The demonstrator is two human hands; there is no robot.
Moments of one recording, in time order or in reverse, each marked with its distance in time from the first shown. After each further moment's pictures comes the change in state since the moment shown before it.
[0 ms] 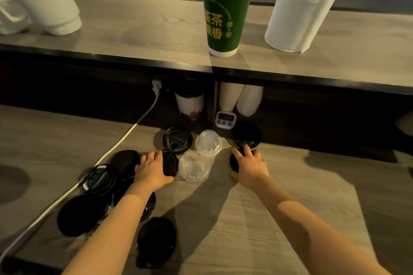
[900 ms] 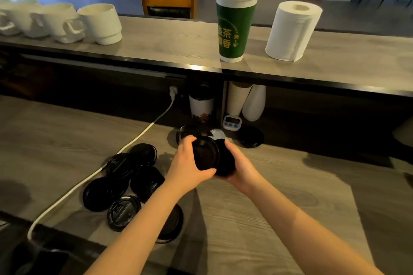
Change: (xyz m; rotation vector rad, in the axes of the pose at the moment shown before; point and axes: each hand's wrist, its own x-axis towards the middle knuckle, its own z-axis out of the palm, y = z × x) left_hand -0.121 0.056 -0.030 -0.673 0.304 0.273; right_hand -0.094 -0.057 -0.036 1.869 -0.309 -0.005
